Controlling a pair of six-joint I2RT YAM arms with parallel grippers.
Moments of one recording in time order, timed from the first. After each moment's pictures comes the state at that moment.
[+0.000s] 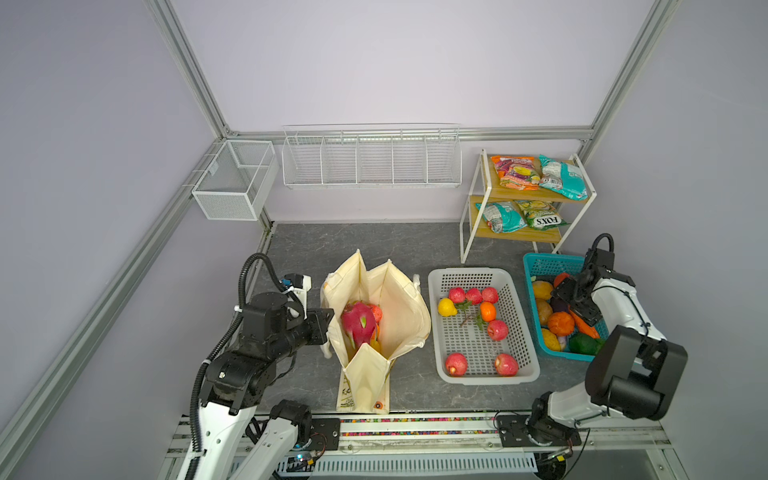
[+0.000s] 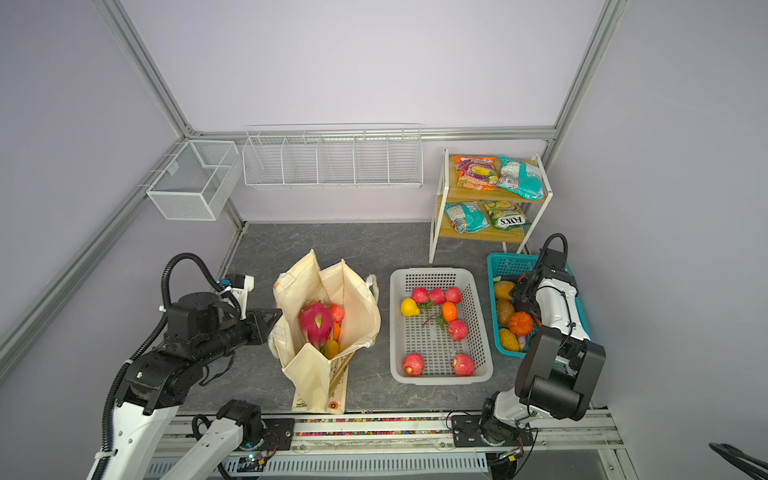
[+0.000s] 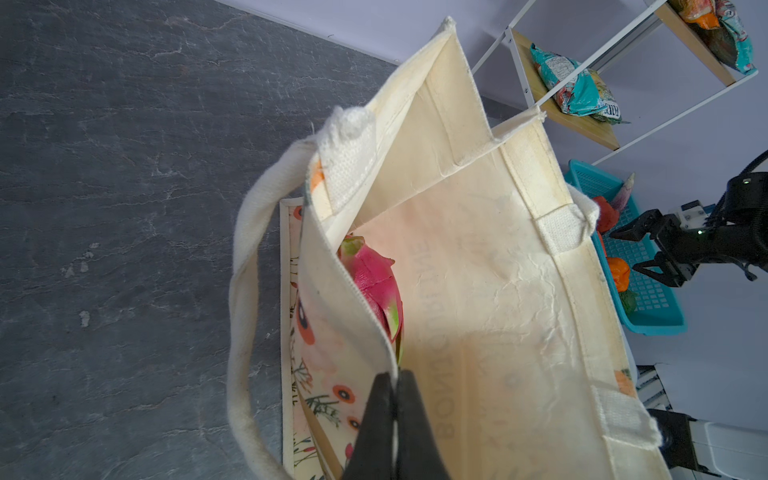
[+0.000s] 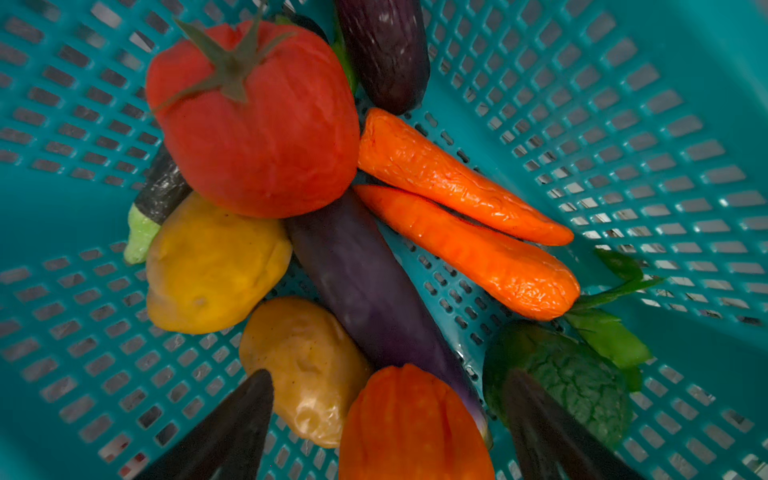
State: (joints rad) left arm -0.31 0.66 1.00 -0.94 0.26 -0.41; right arm -0.40 1.52 1.11 -0.80 0.13 0.48
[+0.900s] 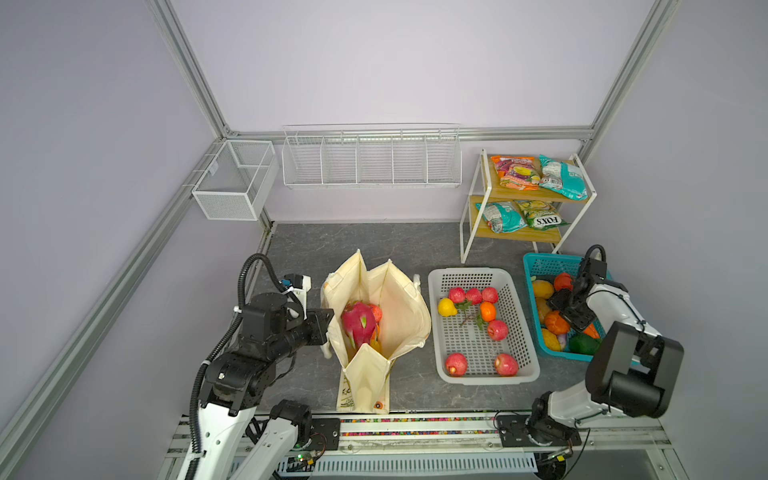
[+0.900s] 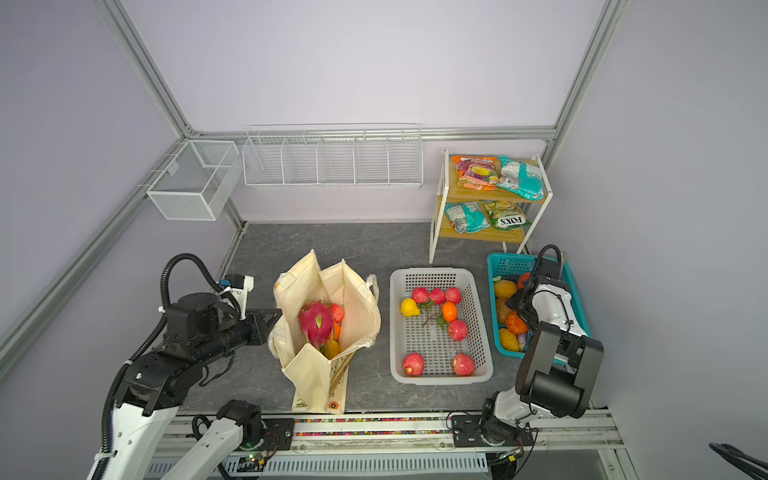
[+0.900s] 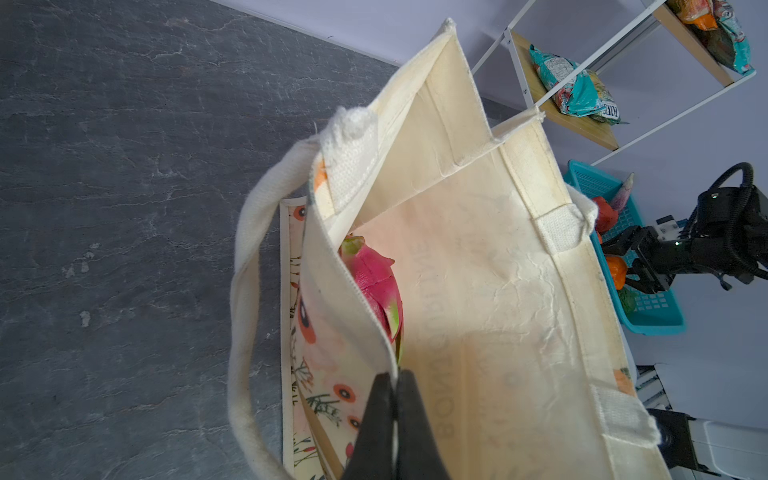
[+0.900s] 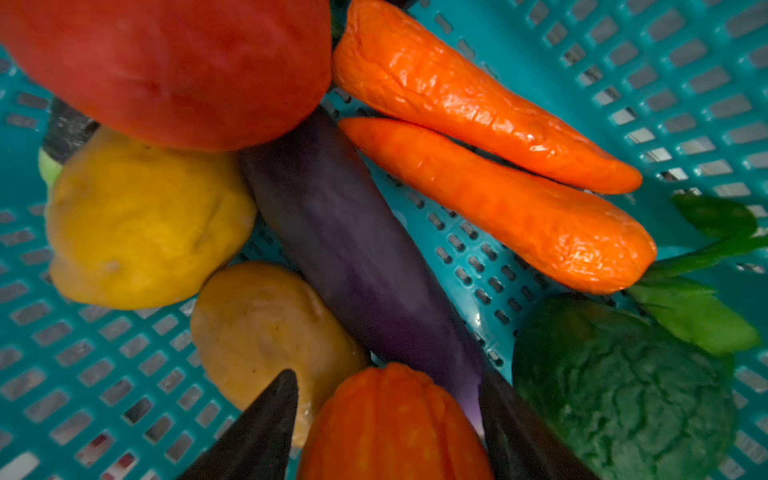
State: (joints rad) left arm -0.31 0.66 1.00 -0.94 0.26 -0.41; right arm -0.40 1.51 1.02 -0.77 0.06 0.52
